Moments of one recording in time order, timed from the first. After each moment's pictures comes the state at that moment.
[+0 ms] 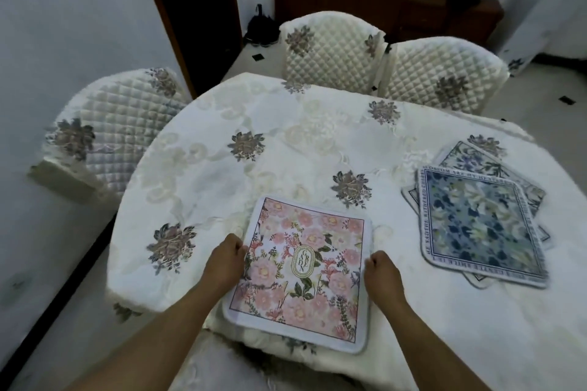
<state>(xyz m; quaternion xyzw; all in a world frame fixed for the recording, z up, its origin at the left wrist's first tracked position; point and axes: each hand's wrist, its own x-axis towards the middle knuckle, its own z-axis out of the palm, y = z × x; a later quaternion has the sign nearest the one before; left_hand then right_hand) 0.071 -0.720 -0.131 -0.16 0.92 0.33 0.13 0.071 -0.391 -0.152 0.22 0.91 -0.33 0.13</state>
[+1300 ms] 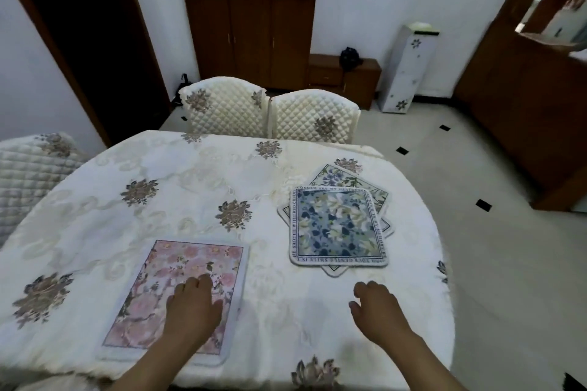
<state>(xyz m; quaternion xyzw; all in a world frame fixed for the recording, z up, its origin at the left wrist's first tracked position) 0.153 -0.477 -0.070 -0.02 0.99 0.09 0.09 0.196 -0.115 -0.062 0.05 0.99 -0.09 0.09</state>
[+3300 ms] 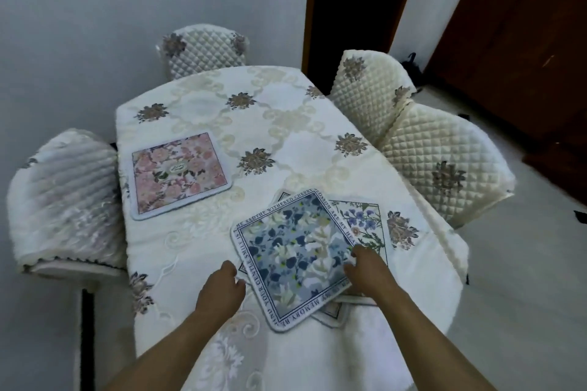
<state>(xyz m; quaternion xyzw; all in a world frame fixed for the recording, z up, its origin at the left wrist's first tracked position) 0.080 -0.045 -0.105 -0.54 0.78 0.32 0.02 -0.195 0.112 -0.089 -0.35 0.89 -0.12 0.28</state>
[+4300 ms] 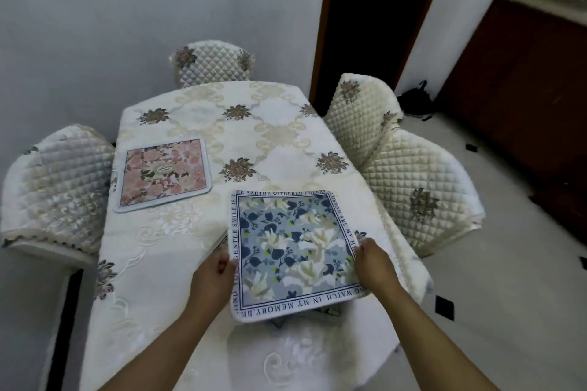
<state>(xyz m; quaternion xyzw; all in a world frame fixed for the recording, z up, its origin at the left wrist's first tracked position) -0.009 0.036 -0.046 -0.59 0.68 0.39 -0.21 -0.309 0.161 -0.046 -0.35 0.89 -0.19 0.22</state>
